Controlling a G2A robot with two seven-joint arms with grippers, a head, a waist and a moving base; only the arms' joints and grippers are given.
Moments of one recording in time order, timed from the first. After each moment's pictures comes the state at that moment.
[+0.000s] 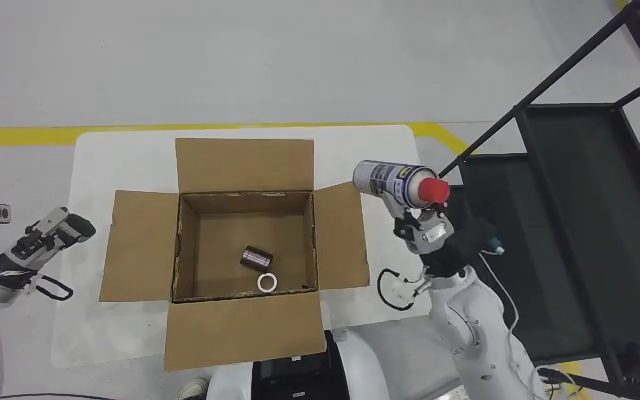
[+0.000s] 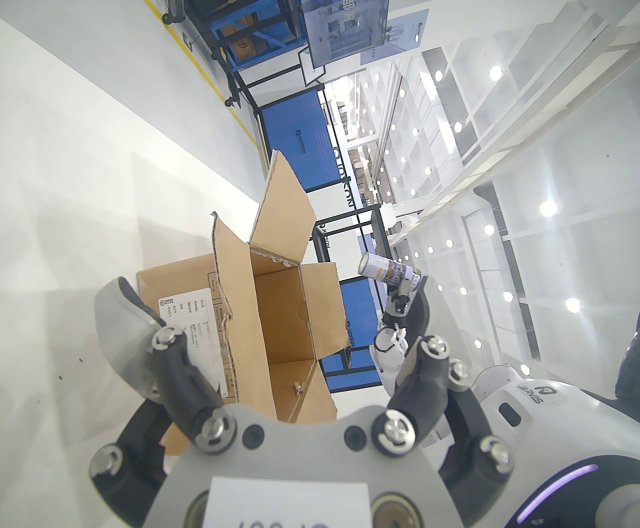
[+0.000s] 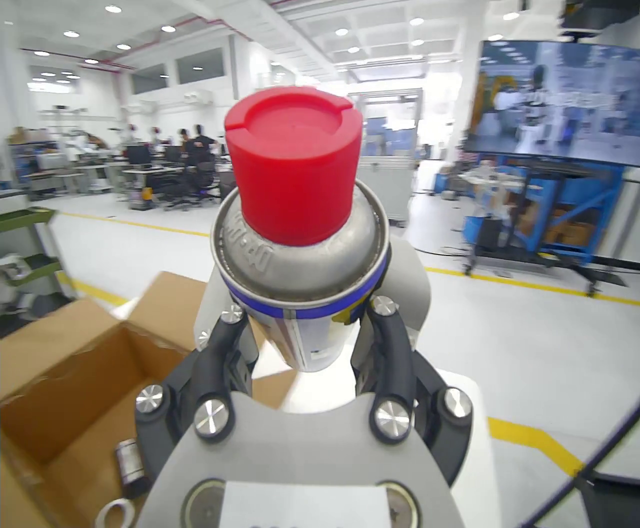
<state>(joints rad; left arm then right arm) 1.42 -0.89 -1.86 -1.24 -0.55 -0.55 -1.16 -1.81 -1.28 1.47 -2.13 -1.28 -0.32 -0.34</state>
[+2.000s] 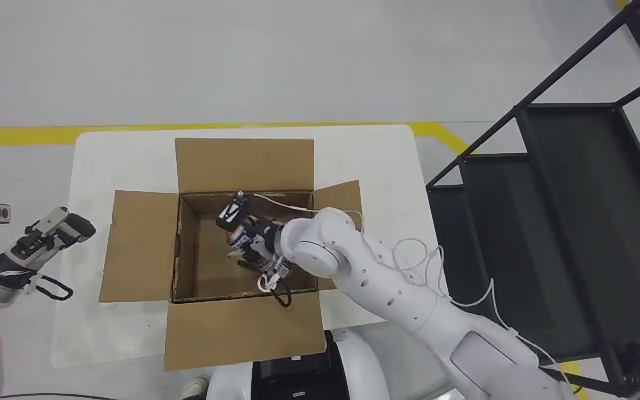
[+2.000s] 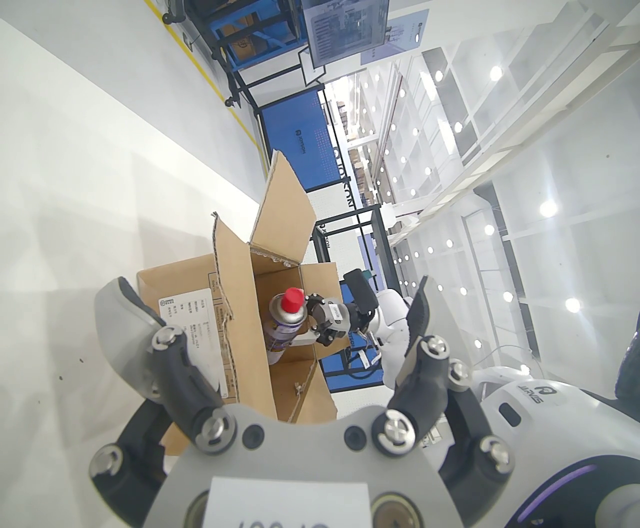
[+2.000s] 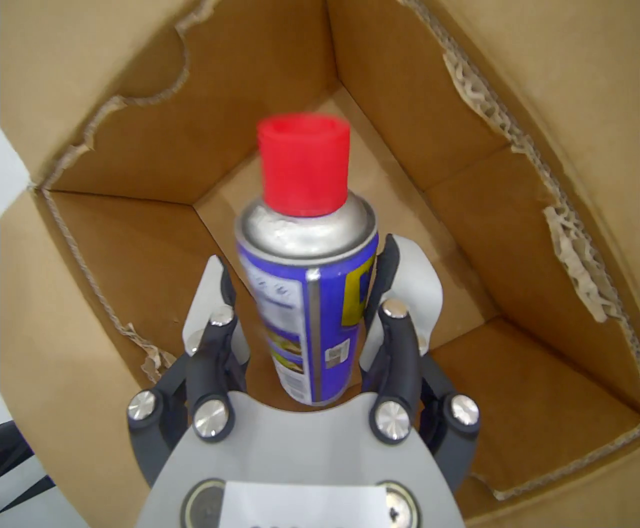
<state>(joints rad) 1.42 -0.89 -1.86 -1.24 -0.55 -0.55 -1.16 -0.94 -1.43 0.72 -1.54 -0.95 -0.12 0.88</state>
